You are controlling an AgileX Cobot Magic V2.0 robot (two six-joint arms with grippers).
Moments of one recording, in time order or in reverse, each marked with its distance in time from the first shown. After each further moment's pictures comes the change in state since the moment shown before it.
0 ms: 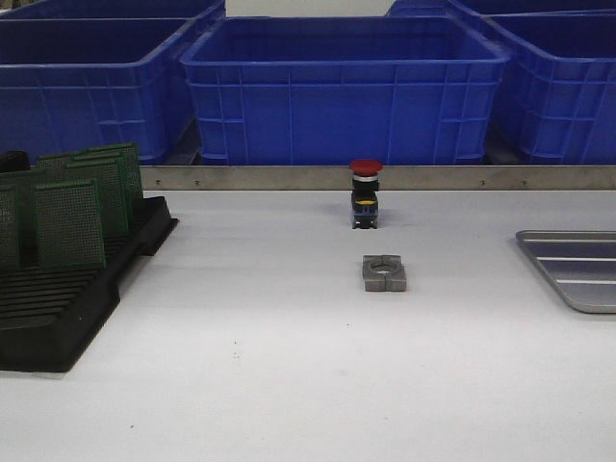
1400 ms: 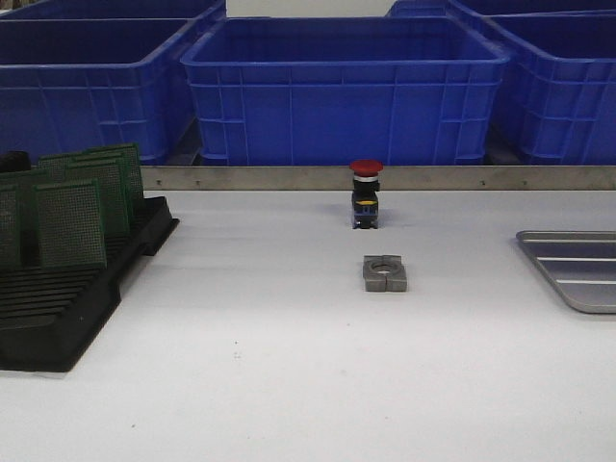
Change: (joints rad) left arm 0.000 -0.690 0.670 -0.008 -0.512 -0.031; right arm 0.000 0.000 0.000 0.000 0.000 0.000
